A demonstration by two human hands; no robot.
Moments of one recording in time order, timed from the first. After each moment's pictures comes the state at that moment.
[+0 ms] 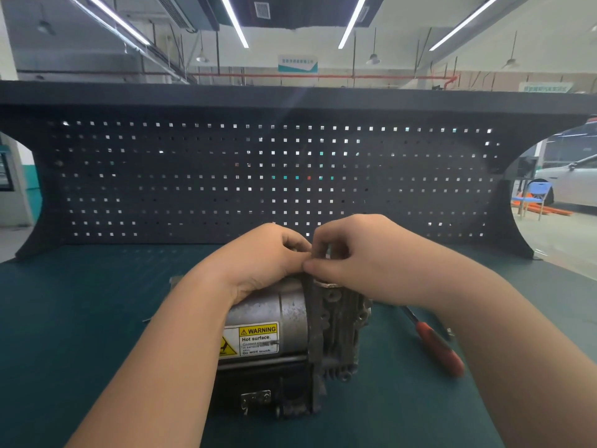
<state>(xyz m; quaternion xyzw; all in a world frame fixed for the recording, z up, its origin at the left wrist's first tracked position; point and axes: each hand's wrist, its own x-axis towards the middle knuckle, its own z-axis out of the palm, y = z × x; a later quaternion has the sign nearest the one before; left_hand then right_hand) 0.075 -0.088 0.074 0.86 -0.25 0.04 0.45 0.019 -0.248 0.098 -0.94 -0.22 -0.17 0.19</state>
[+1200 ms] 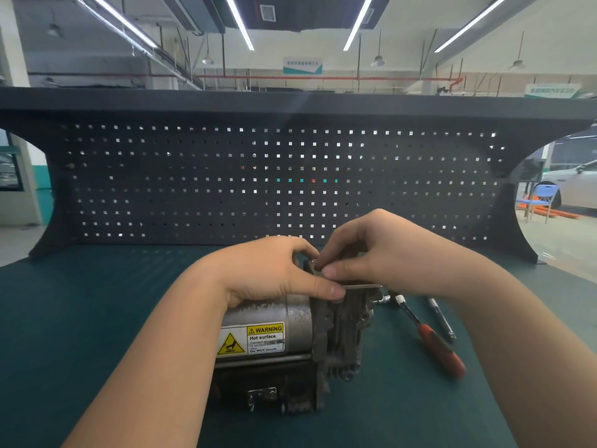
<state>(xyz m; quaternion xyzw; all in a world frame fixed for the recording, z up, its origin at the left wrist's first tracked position) 0.061 -0.079 0.083 0.91 -0.24 -0.02 0.33 0.021 -0.263 0.104 -0.91 -0.27 -0.11 0.31</state>
